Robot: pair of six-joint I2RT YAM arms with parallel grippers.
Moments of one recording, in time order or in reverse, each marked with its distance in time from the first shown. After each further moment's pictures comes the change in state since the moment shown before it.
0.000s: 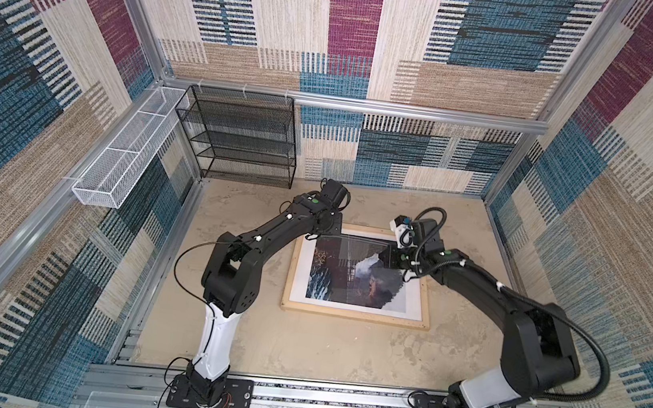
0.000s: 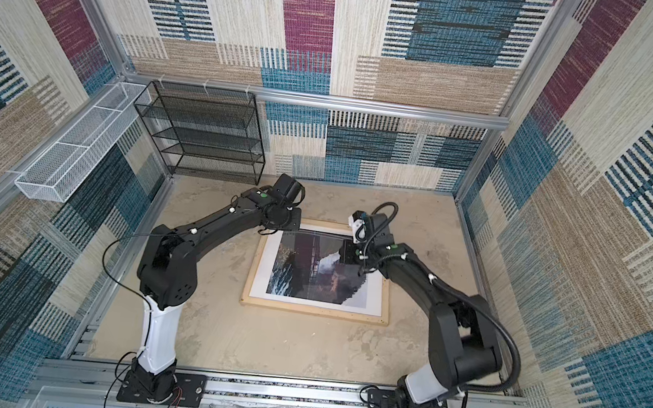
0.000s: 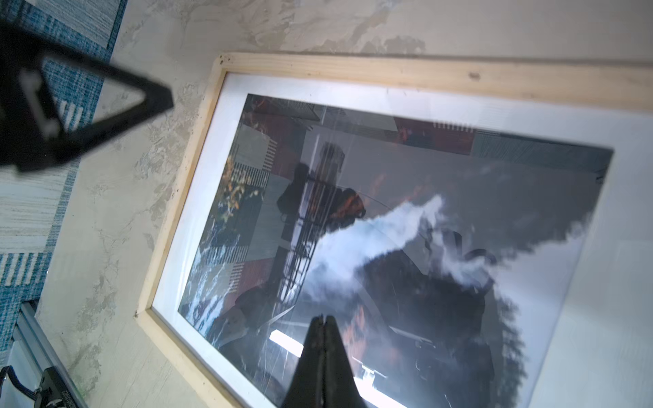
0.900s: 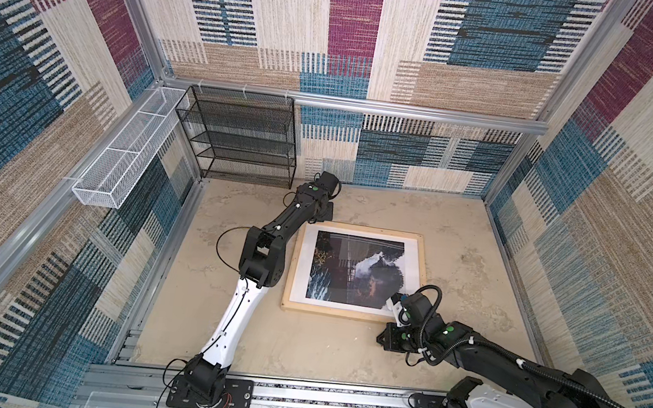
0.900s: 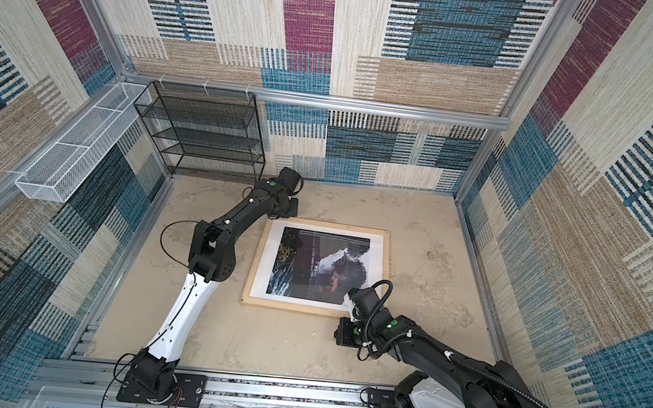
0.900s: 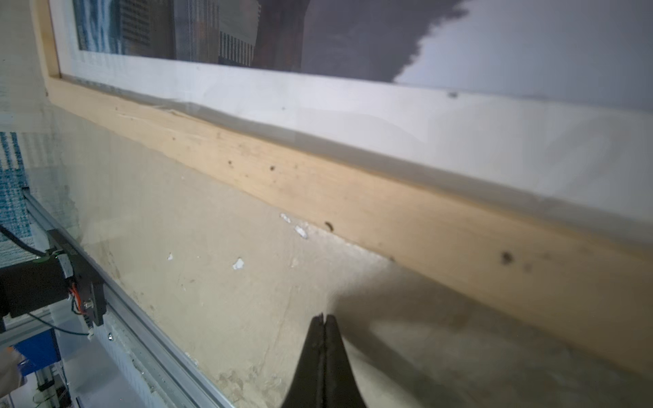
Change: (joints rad) left arm 0.118 0.521 0.605 -0.170 -0.041 0.063; right arm 0.280 -0.355 -0.563 0.007 0.007 0.338
